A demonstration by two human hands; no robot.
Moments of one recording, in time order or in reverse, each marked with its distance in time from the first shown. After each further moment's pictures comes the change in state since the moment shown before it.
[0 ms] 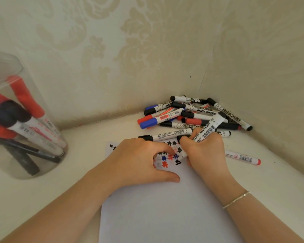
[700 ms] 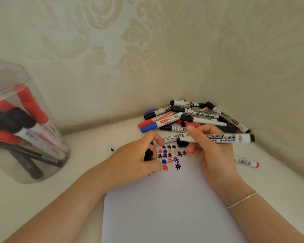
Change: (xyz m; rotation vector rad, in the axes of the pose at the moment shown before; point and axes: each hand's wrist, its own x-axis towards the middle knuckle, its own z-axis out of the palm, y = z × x) left_hand -0.005 -0.016 -0.001 -0.532 -0.023 0.007; right_hand 0.001 -0.008 -0.013 0.643 -0.106 0.039
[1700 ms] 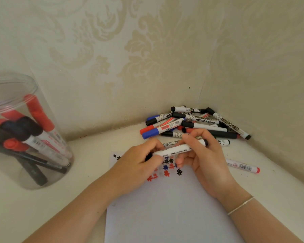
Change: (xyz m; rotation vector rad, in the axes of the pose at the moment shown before) left_hand -0.005 0.008 0.006 -0.140 0.168 0.051; right_hand -0.002 0.002 0.004 0.051 -0.188 0.093
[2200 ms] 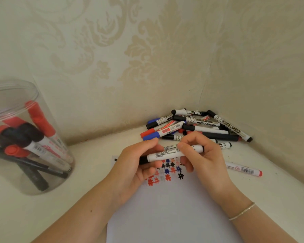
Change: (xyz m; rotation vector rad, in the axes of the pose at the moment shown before) left_hand -0.001 0.025 0.000 -0.995 0.214 -0.444; right_hand -0.006 -0.002 0.006 -0.407 0.001 -0.220
